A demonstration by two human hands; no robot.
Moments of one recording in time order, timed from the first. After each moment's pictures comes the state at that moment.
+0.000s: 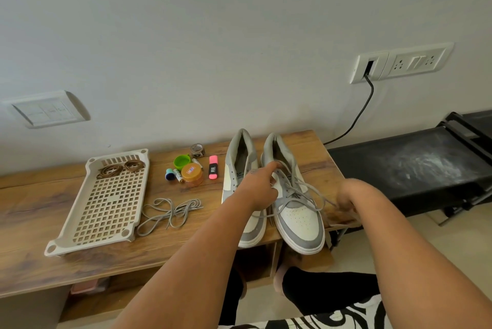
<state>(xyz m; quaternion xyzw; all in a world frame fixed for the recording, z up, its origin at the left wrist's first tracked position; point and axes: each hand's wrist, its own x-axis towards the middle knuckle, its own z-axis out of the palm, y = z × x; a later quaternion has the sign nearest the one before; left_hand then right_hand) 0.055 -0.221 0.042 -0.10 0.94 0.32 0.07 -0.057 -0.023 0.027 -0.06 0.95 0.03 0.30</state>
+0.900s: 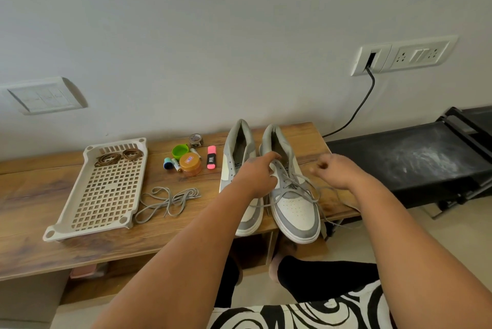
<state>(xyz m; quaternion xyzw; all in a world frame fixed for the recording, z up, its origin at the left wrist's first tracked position) 0.053 -0.219 0.044 -0.10 0.94 0.32 0.05 -0.049 -0.032 0.047 -0.18 0.95 -0.18 0.19</state>
